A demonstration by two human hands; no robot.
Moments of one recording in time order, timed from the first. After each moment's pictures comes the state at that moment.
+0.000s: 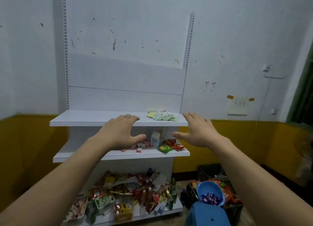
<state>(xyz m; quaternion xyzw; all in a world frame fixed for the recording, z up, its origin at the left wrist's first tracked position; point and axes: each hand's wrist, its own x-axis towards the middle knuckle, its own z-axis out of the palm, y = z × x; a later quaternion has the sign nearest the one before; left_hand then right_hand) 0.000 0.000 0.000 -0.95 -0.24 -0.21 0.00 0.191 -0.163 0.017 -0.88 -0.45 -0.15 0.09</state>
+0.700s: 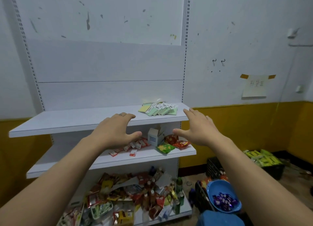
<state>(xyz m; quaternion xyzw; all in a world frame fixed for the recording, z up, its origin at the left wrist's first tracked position) 0.237 0.104 -0.020 -0.95 -0.27 -0.16 0.01 0.437 -0.057 -0.029 -0.88 -0.45 -0.11 0.14</state>
